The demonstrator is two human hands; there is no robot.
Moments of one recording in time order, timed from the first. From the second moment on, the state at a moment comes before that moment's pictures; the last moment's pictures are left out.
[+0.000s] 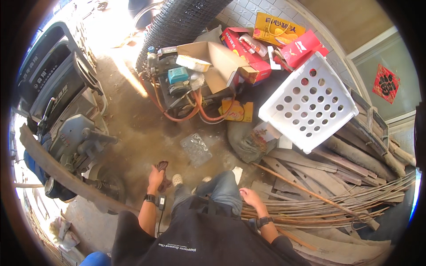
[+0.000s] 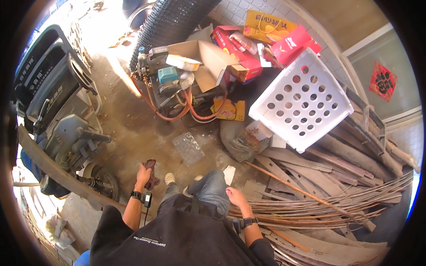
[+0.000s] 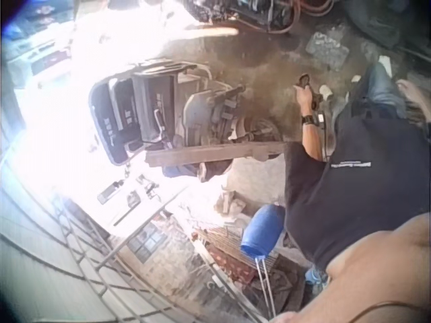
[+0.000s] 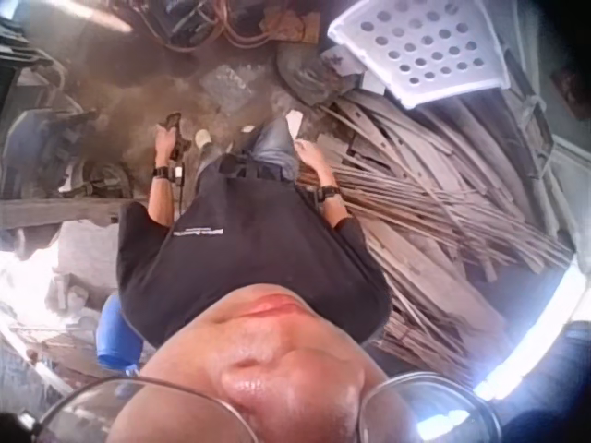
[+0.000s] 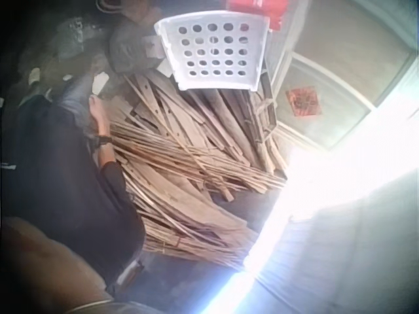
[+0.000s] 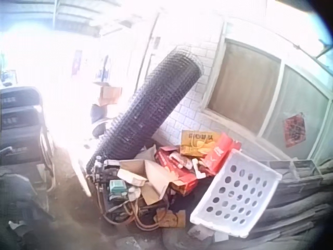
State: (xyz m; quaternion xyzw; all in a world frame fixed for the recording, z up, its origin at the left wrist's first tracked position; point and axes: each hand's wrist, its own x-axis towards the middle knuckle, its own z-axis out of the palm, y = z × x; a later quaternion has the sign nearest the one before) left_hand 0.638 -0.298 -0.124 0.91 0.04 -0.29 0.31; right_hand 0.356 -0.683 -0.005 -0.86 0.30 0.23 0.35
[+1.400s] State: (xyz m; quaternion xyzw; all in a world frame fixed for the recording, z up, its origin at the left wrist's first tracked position) left_hand 0.647 -0.539 -0.634 0.29 0.47 -0.31 0.77; right_hand 0.708 -0.791 -0.672 -0.76 0.30 0.31 0.49
